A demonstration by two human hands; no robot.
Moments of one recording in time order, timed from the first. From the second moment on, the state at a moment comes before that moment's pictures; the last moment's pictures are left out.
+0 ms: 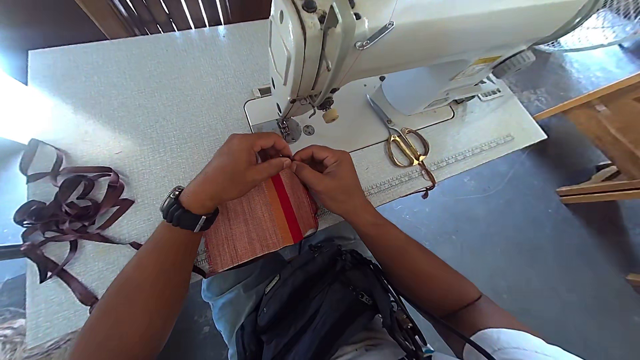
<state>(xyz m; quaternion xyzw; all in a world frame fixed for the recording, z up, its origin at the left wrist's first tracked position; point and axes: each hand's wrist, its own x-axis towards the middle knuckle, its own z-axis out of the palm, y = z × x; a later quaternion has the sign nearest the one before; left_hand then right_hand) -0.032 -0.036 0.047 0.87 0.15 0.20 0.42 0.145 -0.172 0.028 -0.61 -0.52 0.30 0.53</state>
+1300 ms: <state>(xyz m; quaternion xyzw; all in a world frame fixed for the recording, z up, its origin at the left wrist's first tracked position) -0.033 -0.034 0.057 0.81 0.07 0.30 0.49 0.132 -0.185 0.058 -0.59 -0.52 0.21 0.57</state>
